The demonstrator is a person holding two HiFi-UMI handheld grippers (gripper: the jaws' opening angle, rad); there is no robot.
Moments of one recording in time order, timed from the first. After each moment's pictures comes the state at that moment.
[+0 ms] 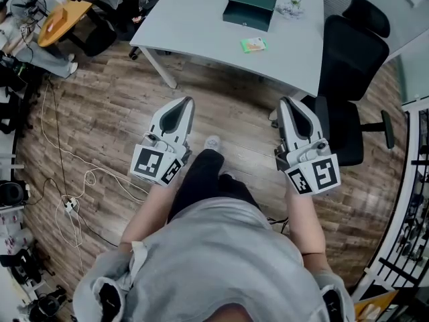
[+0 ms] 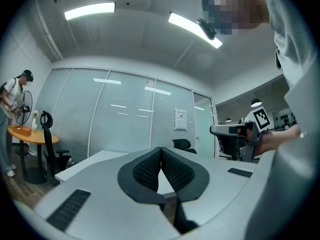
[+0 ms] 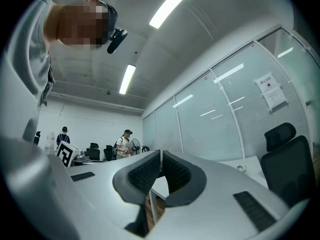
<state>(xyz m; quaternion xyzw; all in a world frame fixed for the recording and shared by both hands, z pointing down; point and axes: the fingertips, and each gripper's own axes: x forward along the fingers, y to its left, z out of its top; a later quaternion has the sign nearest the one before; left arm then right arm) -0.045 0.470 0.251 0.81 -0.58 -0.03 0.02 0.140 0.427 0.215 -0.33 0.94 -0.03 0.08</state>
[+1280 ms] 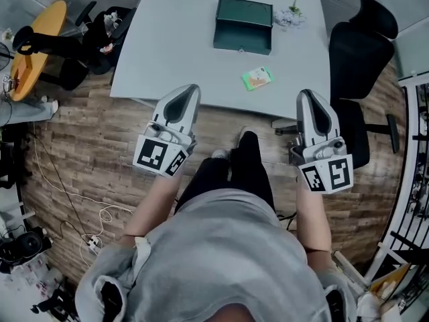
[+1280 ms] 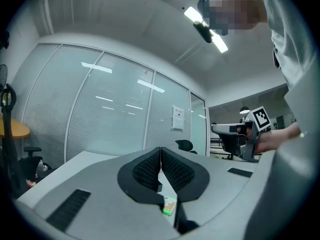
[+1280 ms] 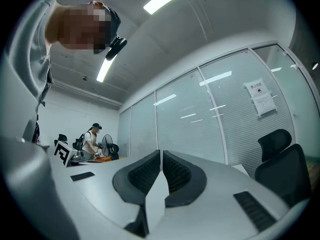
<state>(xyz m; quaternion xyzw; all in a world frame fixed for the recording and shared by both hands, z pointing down) -0.146 0.140 0.265 0.87 -0.49 -0.04 0.04 0.063 0.136 0.219 -0.45 0.89 -0.02 0.07</state>
